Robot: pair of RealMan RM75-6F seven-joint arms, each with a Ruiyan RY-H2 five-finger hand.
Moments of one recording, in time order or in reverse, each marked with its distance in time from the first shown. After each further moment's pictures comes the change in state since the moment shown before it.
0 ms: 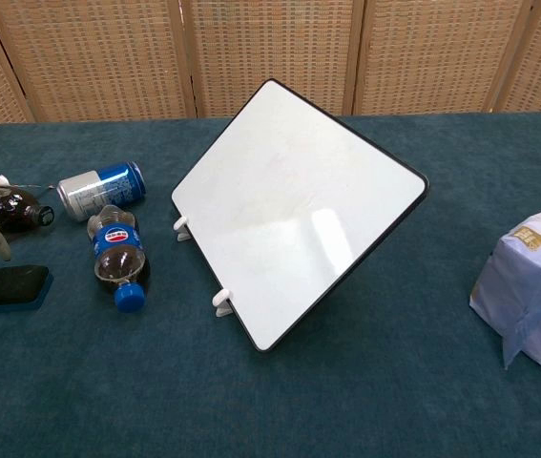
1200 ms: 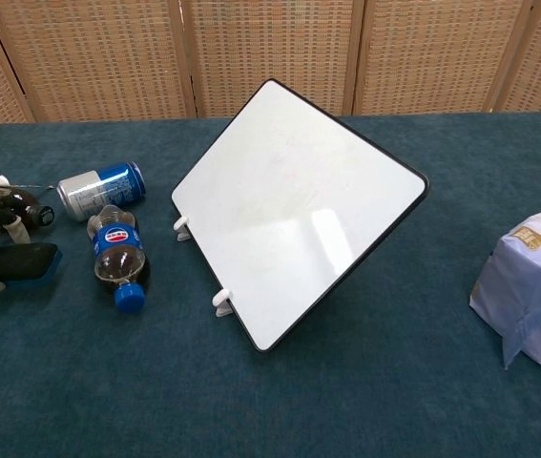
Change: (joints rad) left arm -0.024 -0.014 -0.013 -0.013 0.044 0.020 -0.027; right arm -0.003 0.008 0.005 0.001 0.003 0.006 0.029
